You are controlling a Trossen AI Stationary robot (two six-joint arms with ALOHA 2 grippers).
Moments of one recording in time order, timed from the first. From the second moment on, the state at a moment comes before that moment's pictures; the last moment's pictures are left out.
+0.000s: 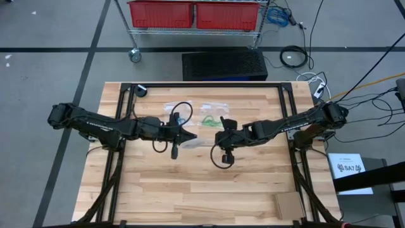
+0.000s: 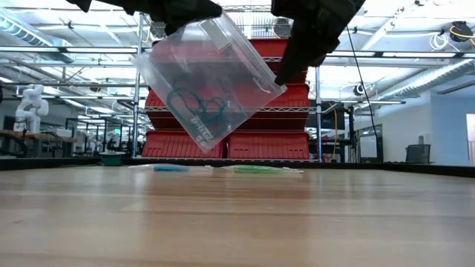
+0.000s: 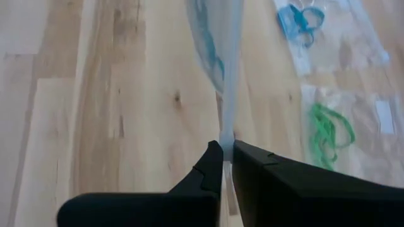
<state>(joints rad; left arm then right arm) -0.11 1.17 0.72 0.28 -0.08 -0.07 0.16 1.56 1.16 -0.54 0.21 0.18</state>
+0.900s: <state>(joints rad) -0.17 1.35 0.72 0.50 -0.02 -0.31 0.31 1.45 1.24 -1.01 0.05 0.48</state>
